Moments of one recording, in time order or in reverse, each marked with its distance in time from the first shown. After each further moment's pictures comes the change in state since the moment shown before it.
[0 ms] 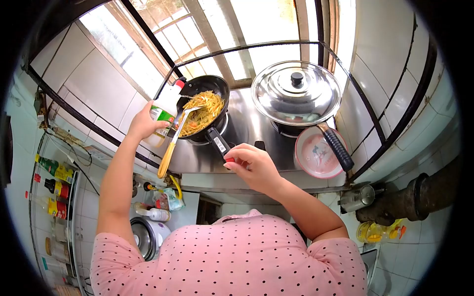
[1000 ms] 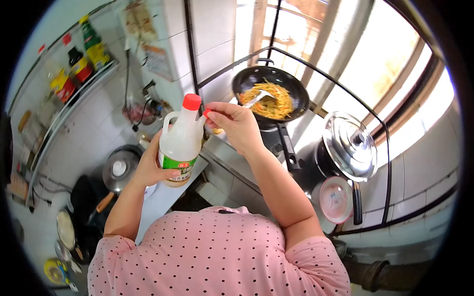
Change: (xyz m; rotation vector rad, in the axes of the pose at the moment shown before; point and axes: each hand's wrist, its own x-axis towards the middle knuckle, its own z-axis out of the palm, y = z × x) left_hand -0.299 -0.066 0.030 -1.131 0.239 -0.092; right_hand 0.099 -0.052 0.190 0.527 -0.442 0.261
